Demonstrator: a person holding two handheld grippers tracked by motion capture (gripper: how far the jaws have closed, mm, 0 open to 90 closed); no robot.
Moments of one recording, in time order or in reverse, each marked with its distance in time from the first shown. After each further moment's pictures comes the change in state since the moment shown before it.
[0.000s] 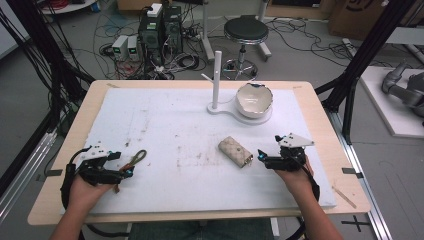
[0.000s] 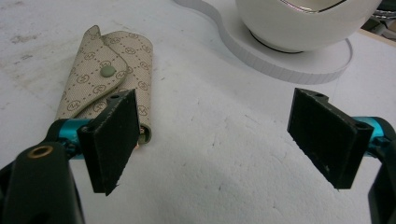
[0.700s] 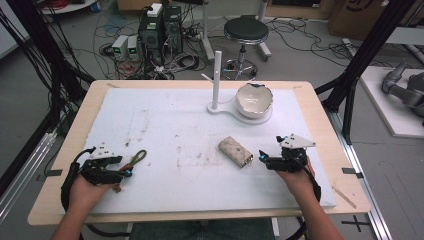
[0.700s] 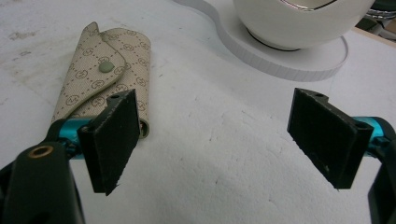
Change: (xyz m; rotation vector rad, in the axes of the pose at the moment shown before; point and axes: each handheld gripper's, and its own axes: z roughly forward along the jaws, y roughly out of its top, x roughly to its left) left arm -0.004 0.001 0.005 0.110 0.069 0.027; right arm -0.001 -0.002 -0.003 0.000 -0.004 -0.006
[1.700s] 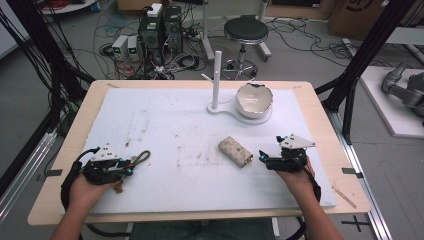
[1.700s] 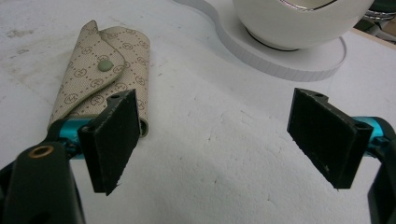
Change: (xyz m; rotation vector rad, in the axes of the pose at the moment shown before) left arm -0.010 0.010 -0.003 -0.021 -0.066 0.095; right arm 0.001 0.000 0.000 0.002 -0.007 -0.007
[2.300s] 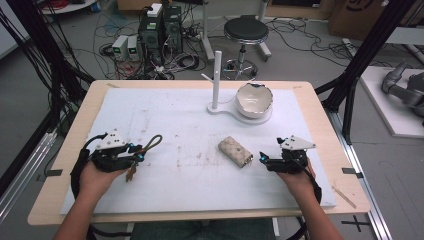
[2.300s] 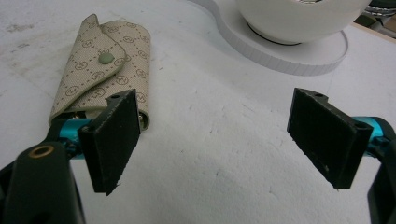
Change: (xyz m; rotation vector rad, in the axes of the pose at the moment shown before) left arm -0.009 0.060 -0.002 -0.141 -0.026 0.044; right arm 0.000 -0.004 -0.001 0.007 0.001 0.002
